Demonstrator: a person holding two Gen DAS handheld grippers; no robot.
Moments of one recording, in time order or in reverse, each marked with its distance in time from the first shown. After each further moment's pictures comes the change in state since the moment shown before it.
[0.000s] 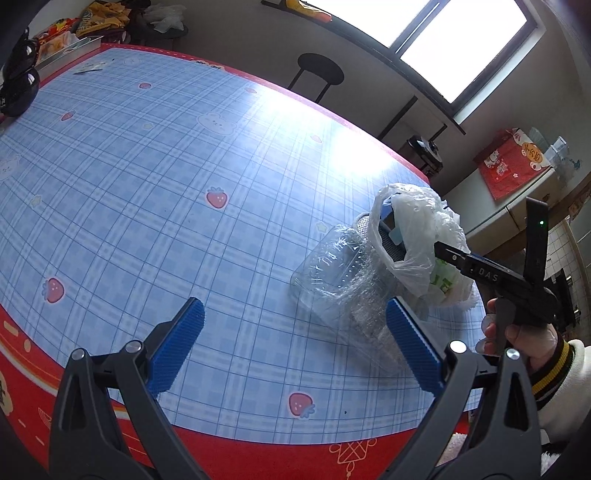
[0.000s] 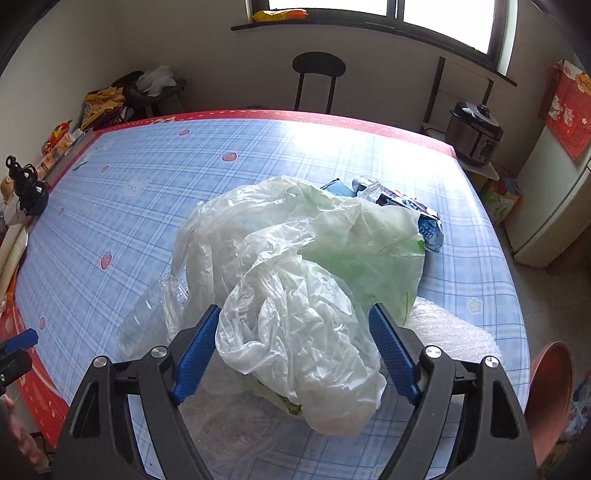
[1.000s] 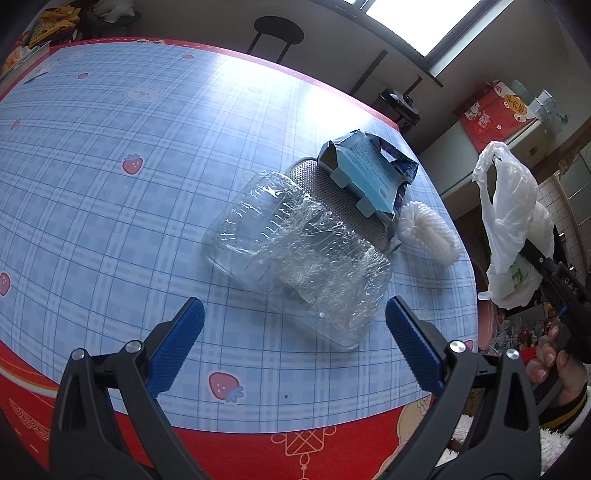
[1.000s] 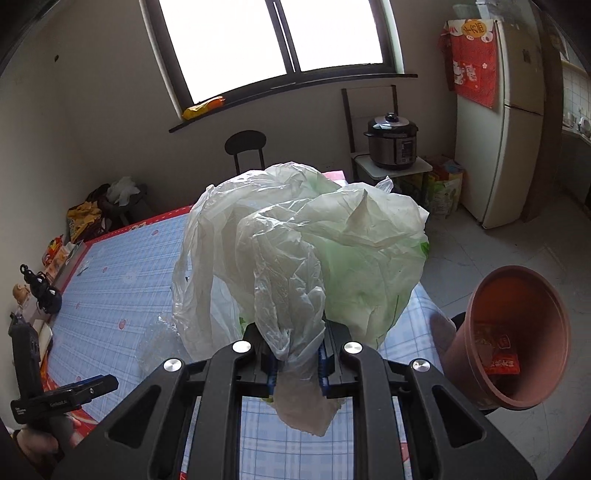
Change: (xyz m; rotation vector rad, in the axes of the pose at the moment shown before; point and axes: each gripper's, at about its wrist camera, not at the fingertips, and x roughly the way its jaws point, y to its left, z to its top) left arm 0.040 -0.073 -0.021 0.122 0.140 -0.045; right arm -0.148 -0.118 -0.097 0.343 -0.294 -0.037
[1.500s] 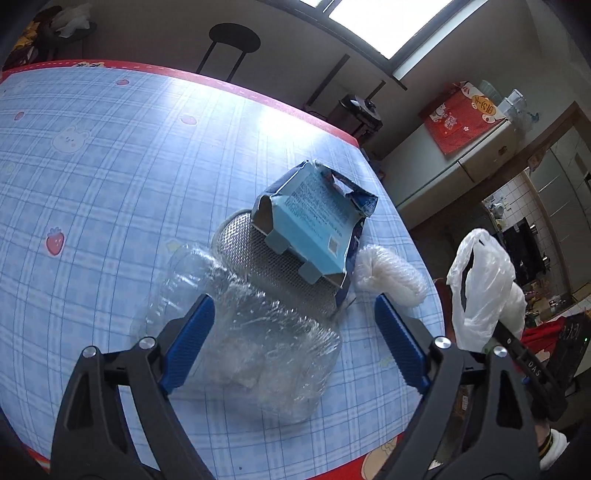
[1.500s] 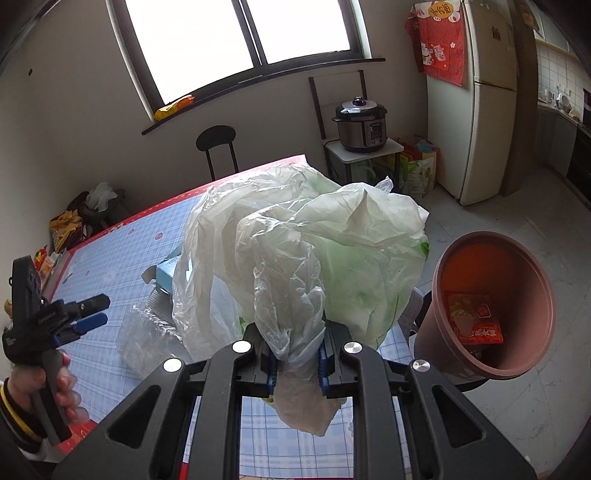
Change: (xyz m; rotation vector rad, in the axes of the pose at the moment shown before) left arm 0.039 -0.036 0.078 0.047 -0.024 -0.149; right arm -0.009 -0.031 -0.028 0.074 0.030 -0.060
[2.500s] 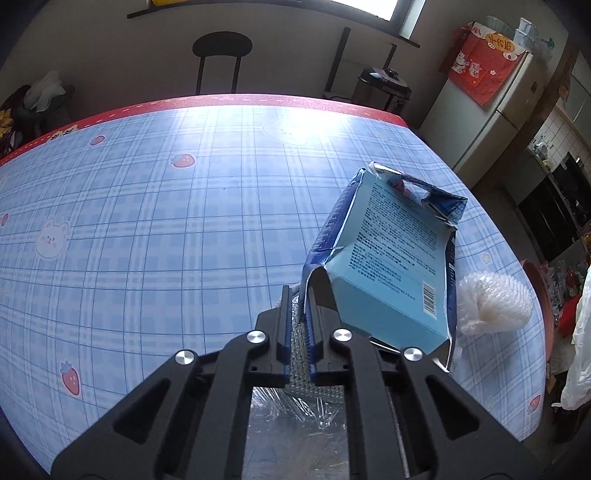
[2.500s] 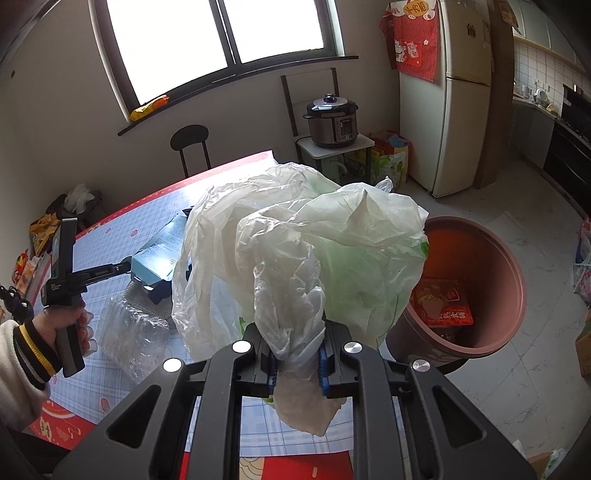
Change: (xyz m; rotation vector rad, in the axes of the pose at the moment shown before) left arm 0.099 0.007 0.055 0.261 0.040 0.270; right arm -0.023 -0.023 -0.017 0.024 0.007 -0.095
